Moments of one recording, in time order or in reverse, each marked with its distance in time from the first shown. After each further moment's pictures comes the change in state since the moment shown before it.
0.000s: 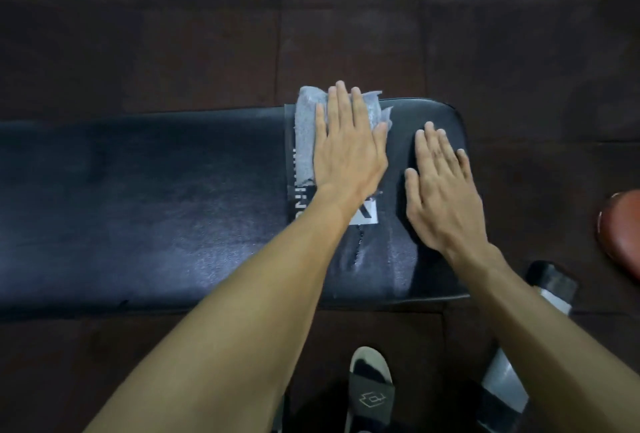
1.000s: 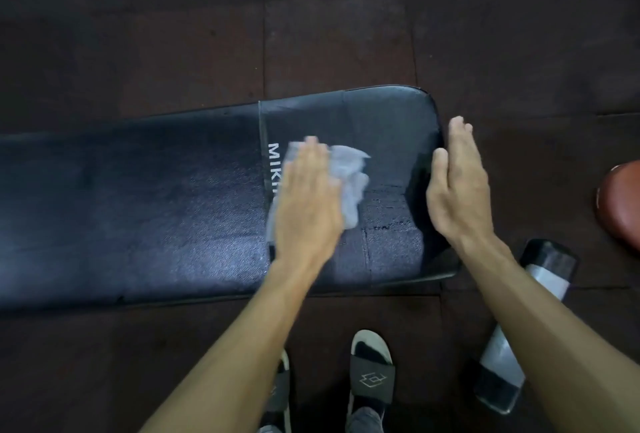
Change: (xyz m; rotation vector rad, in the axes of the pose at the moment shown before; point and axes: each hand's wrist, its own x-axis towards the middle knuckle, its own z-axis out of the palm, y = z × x) left_hand -0.092 -0.019 -0.004 0.012 -0.015 0.061; right_hand -0.014 0.032 -0.020 0.520 0.109 0.244
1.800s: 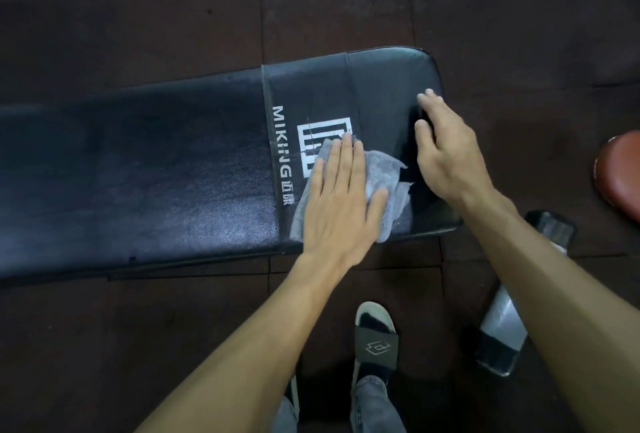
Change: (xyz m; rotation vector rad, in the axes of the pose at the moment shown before) left_hand -0.057 0.029 -0.001 -0.125 -0.113 0.109; right_hand -0.021 -0.017 -0.005 0.043 -0.128 -0.038
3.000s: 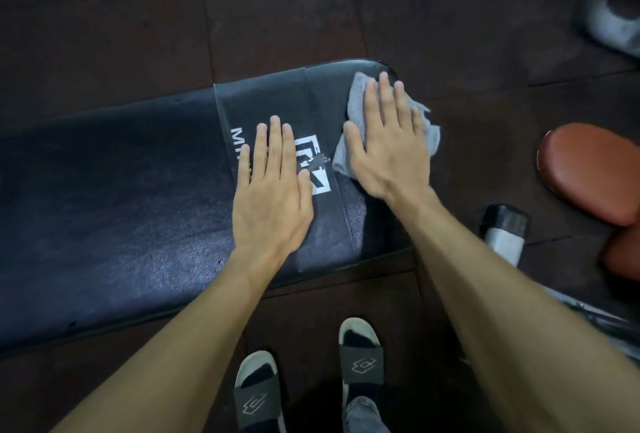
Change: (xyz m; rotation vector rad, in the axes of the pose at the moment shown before) left_hand 0.045 -0.058 -0.007 0.183 0.116 0.005; right_hand 0.037 -0.004 0.046 -0.606 0.110 -0.006
